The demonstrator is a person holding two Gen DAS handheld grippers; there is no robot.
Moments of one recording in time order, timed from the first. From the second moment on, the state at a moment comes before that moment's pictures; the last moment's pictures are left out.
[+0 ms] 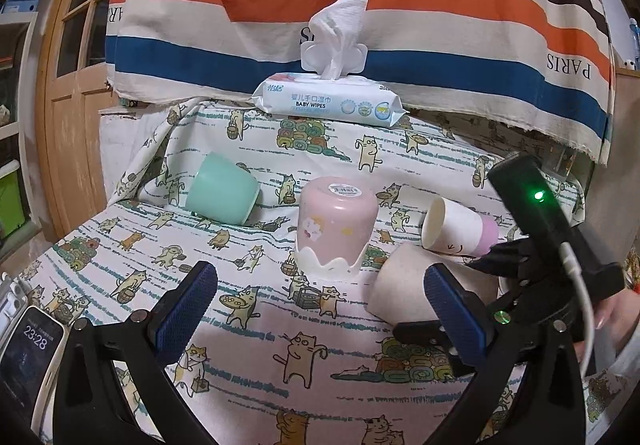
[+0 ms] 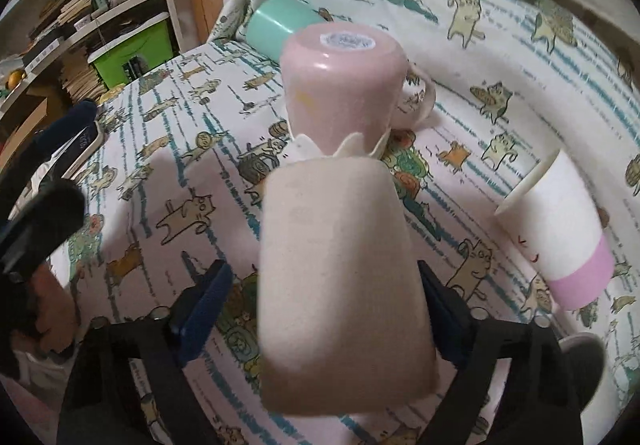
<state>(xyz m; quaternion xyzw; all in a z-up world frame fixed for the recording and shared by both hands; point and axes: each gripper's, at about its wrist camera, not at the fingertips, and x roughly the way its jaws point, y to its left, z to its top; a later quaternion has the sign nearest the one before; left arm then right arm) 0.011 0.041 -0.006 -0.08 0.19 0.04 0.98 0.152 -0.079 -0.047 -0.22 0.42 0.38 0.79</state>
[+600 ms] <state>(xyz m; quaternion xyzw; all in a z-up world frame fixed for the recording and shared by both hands) 0.011 0.038 -0.007 -0.08 0.19 0.04 0.98 0.112 -0.141 -0.021 -0.10 0.39 0.24 0.88</state>
